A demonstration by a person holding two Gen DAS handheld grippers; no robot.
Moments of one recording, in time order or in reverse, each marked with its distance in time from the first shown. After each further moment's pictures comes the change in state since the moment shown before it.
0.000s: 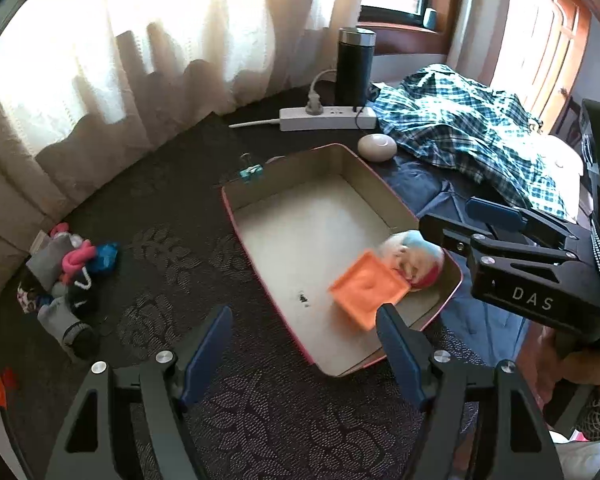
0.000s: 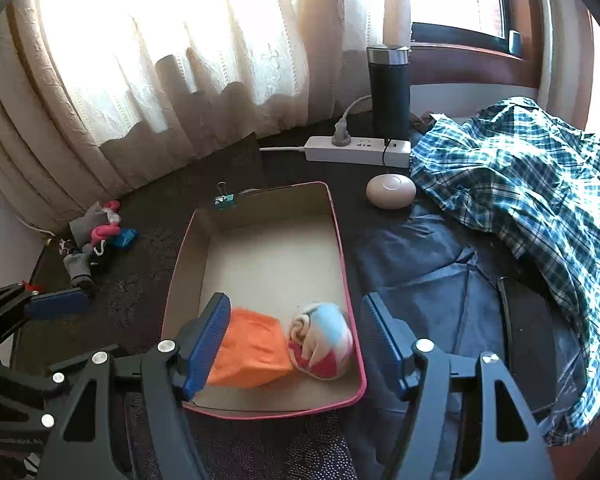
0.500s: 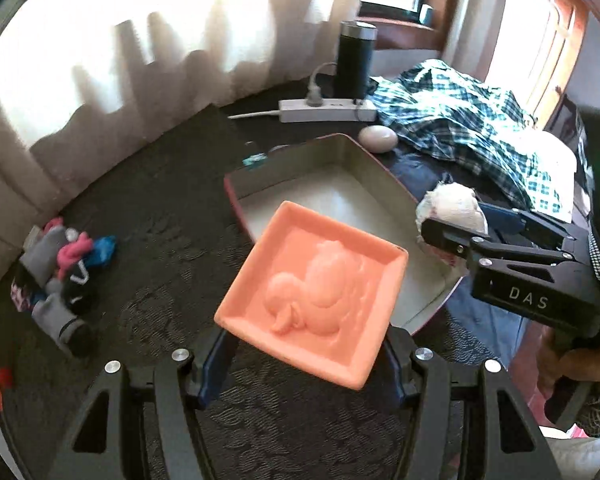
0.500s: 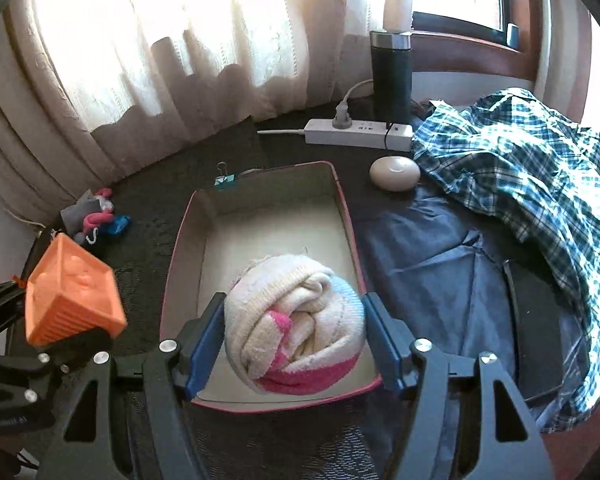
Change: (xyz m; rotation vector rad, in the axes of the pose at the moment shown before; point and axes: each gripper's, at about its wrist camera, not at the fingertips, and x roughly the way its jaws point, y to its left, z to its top) left arm 0.008 0.009 -0.004 0.024 0.021 -0.038; right arm 0.006 0.010 -0.008 0.005 0.038 -0.042
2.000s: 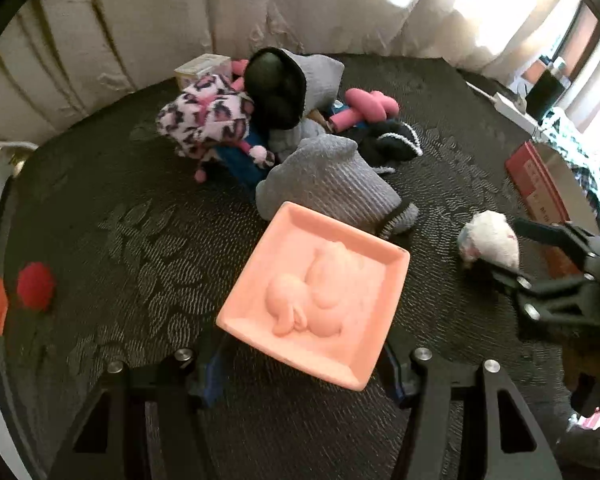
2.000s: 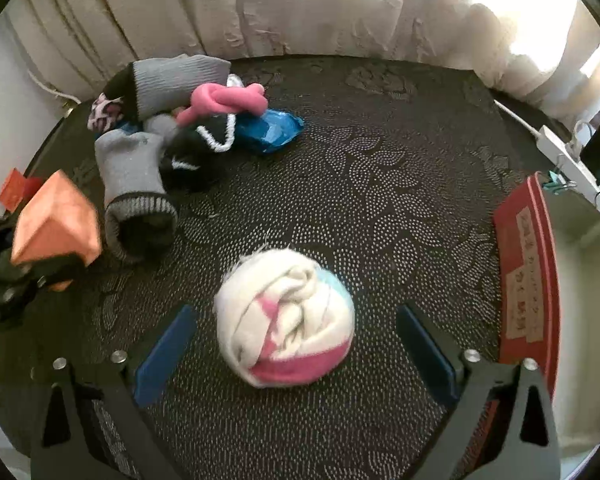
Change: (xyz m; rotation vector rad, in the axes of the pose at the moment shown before) left arm 0.013 0.327 -0.139 -0.337 0.094 0.079; right arm 0.171 0.282 -0.012 -0.327 0.237 0.085
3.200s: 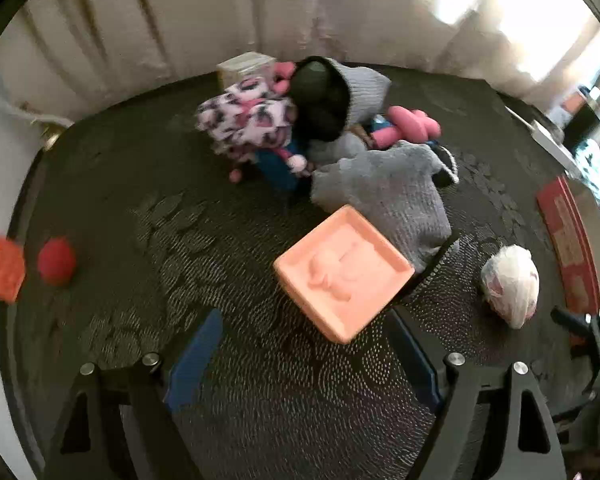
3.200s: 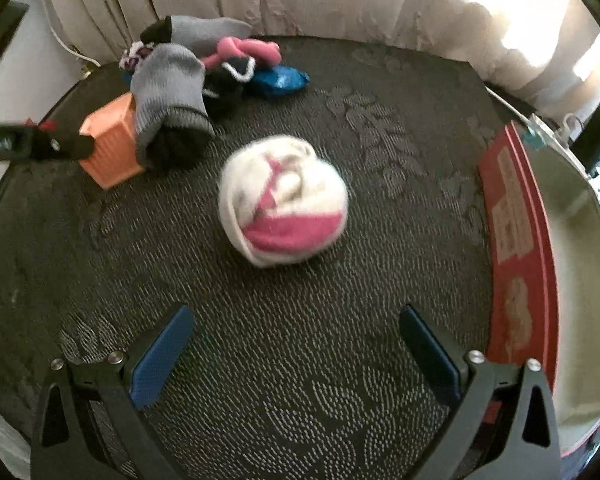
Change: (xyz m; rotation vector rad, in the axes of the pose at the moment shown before) left arm 0.013 -0.014 0.035 -0.086 -0.012 0.083; right arm -0.009 -0.004 -0.056 -0.082 -0.008 -0.026
